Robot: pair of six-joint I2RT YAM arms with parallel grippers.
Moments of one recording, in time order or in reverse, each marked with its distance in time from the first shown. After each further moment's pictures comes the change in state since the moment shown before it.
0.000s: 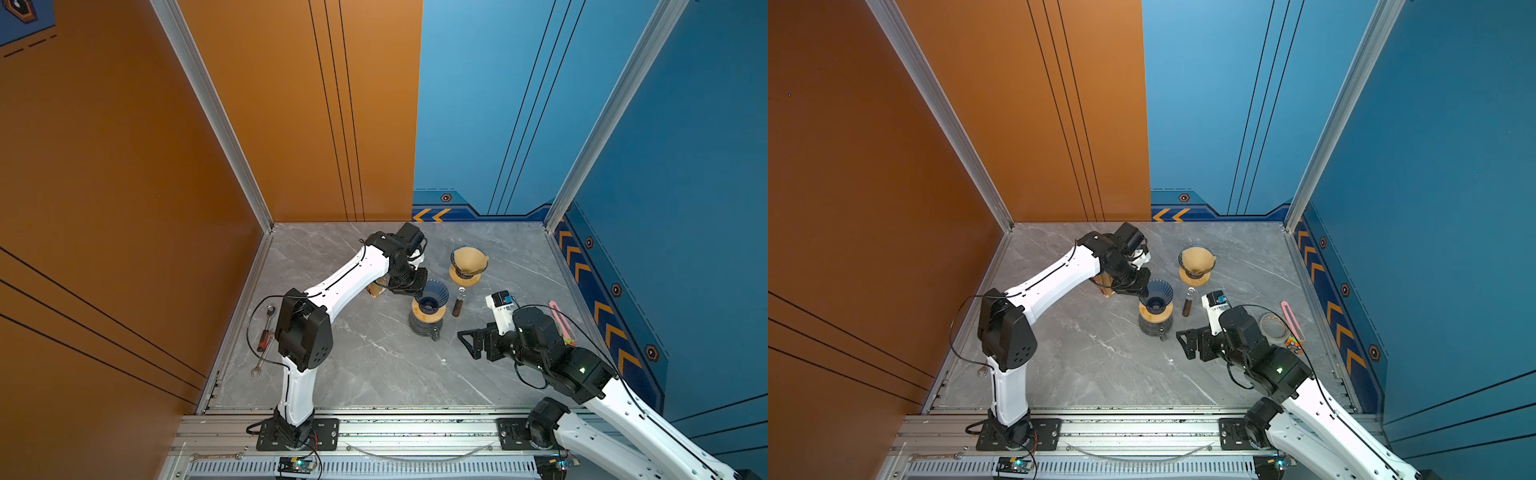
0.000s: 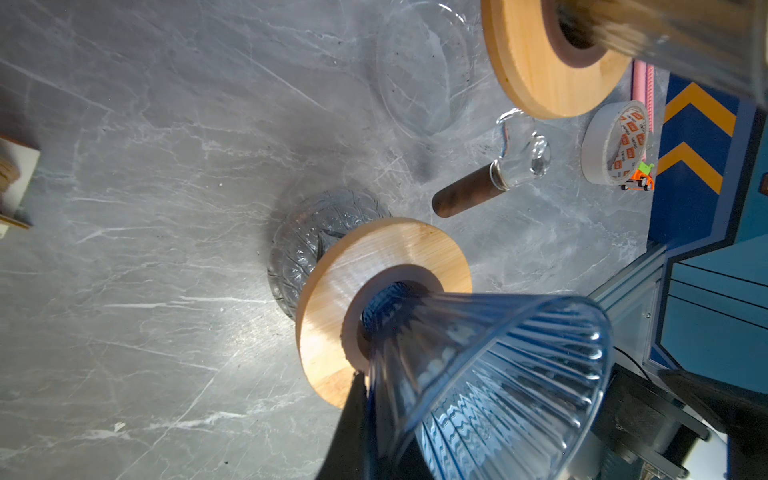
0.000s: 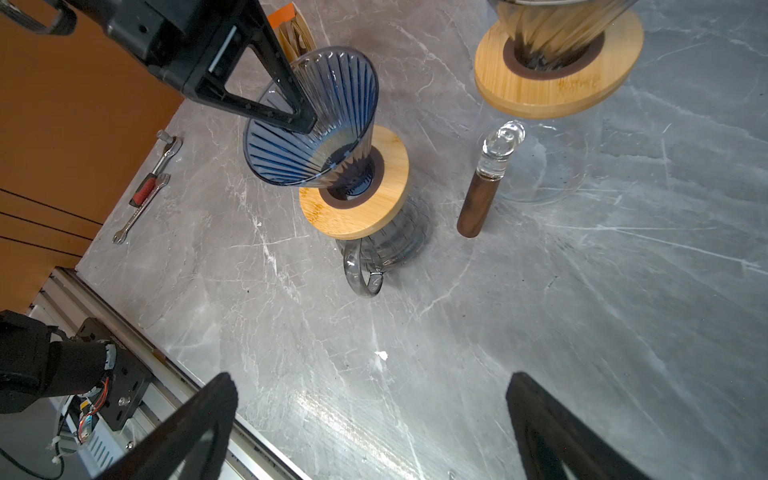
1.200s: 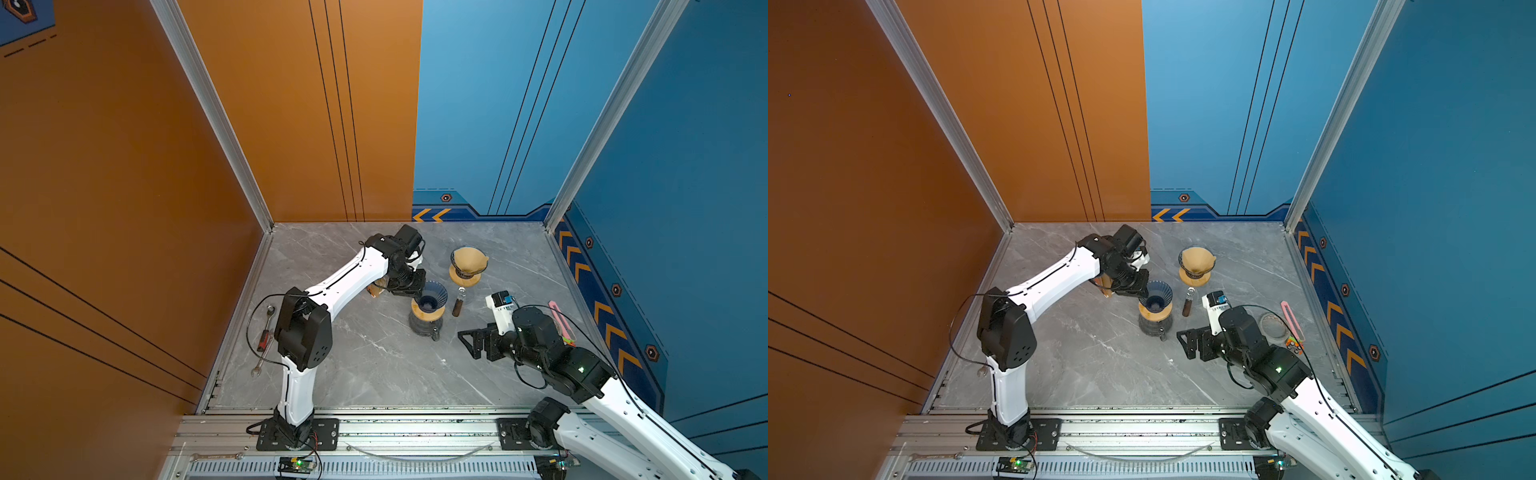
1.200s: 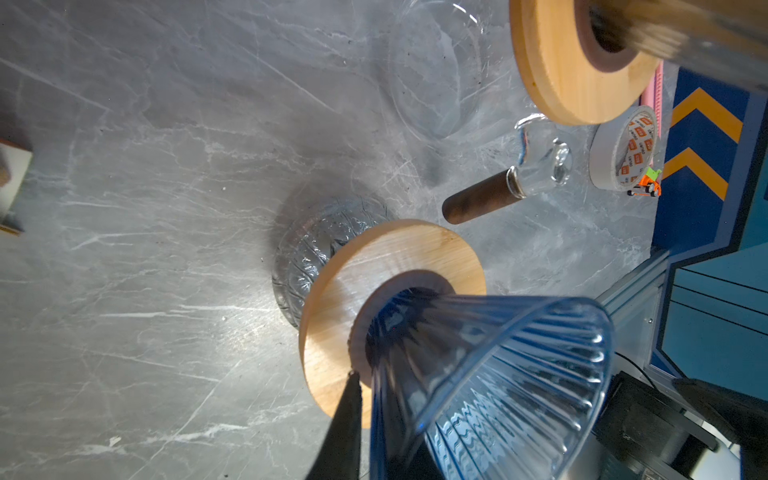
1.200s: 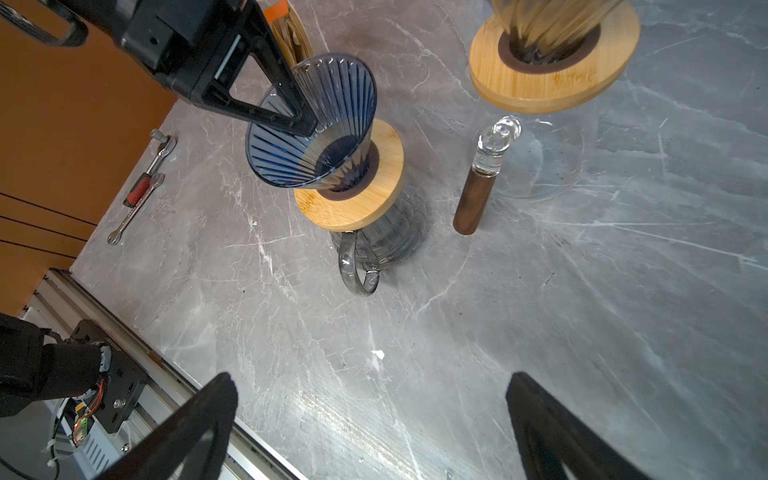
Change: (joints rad) left arm 0.013 0.000 -0.041 0.040 0.008 -0.001; right arm -0.008 0.005 -0.006 0.001 -0.003 0.000
